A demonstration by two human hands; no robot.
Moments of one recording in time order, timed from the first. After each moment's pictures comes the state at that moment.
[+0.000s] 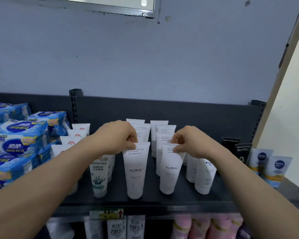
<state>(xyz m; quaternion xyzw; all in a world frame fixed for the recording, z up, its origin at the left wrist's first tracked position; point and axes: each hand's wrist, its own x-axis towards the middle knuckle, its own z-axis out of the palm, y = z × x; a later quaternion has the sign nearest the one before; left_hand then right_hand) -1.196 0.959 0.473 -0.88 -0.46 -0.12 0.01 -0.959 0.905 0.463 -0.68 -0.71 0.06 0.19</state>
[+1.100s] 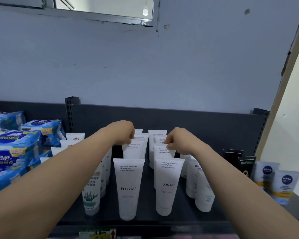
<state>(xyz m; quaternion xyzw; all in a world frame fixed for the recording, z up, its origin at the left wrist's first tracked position) -1.156 1.038 0.483 -0.86 -0.51 -0.03 0.02 -0.949 0.973 0.467 -0.70 -0.70 0.05 0.15</state>
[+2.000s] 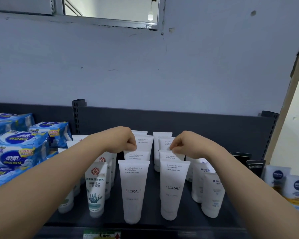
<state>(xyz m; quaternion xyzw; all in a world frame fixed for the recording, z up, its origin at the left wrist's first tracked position) -1.186 1.029 0.475 -0.88 -0.46 -0.07 -0.07 -0.946 0.956 0.475 -0.68 -0.72 0.09 0.15</state>
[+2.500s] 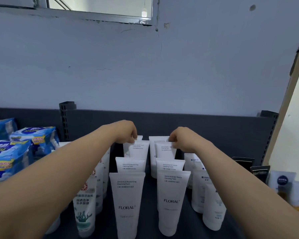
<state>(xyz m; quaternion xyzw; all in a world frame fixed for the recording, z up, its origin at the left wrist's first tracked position) -1.147 1.097 0.488 -0.87 -0.49 -0.04 -0.02 -0.929 1.024 0.472 -0.72 -0.69 0.03 0.12</state>
